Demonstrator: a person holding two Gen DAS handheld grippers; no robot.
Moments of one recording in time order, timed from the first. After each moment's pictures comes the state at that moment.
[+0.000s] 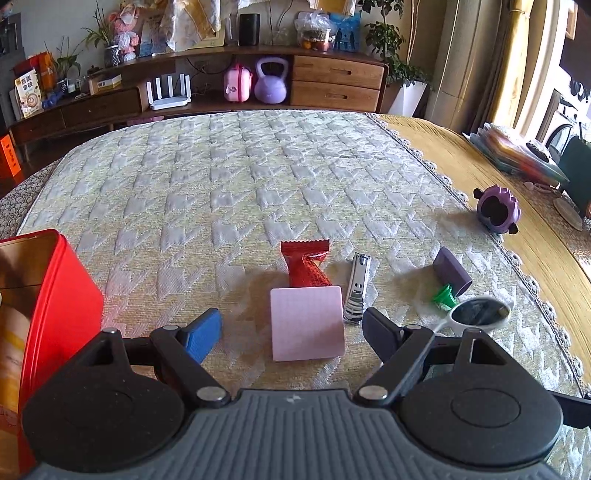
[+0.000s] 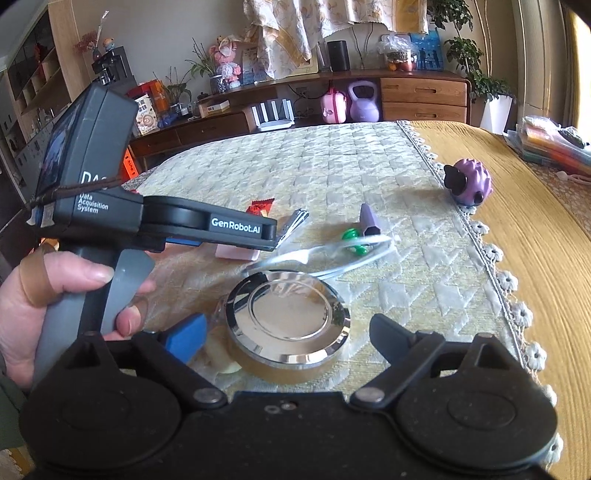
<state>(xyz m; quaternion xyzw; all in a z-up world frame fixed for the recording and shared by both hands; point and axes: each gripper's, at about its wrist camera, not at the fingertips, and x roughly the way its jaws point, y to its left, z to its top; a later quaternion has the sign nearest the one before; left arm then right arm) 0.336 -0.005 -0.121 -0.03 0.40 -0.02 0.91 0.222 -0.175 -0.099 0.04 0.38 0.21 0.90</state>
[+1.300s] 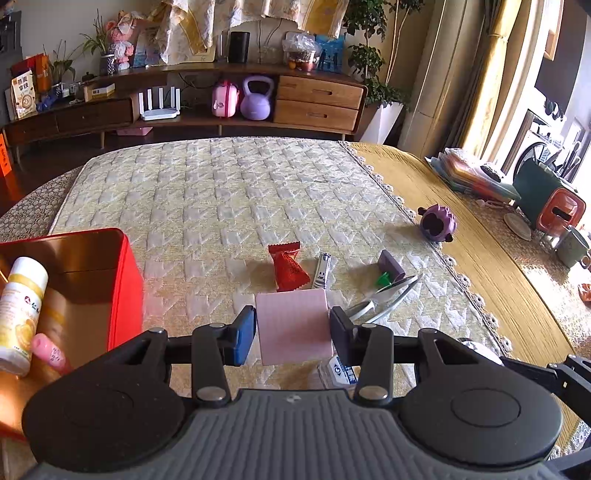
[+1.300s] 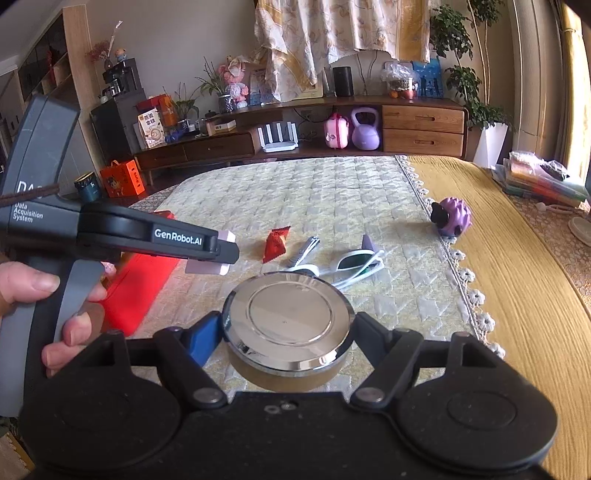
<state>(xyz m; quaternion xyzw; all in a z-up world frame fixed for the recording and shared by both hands) 0.259 0.011 -0.055 -0.06 0.38 -0.05 0.92 0.174 -0.180 -0.047 0.02 0.35 0.22 0.91</state>
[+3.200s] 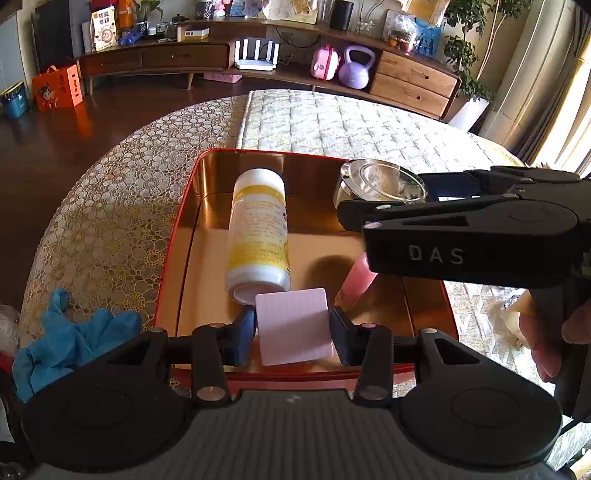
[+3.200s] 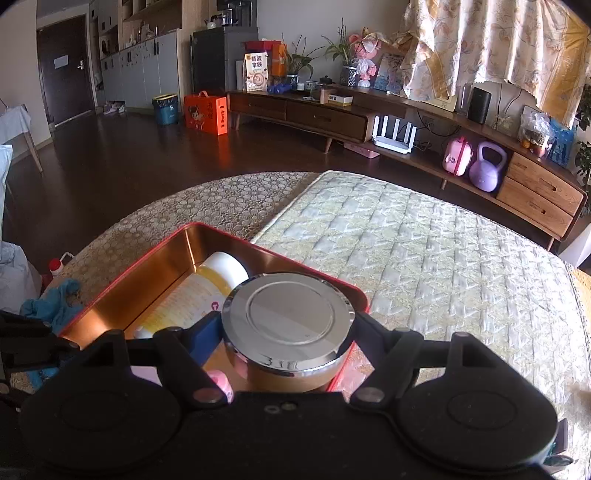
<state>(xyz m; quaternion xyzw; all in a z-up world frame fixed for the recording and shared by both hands) 0.206 0.203 -0.075 -0.10 0.45 0.05 0.89 0.264 0.078 -0.049 -0.14 0.35 0.34 0.86</state>
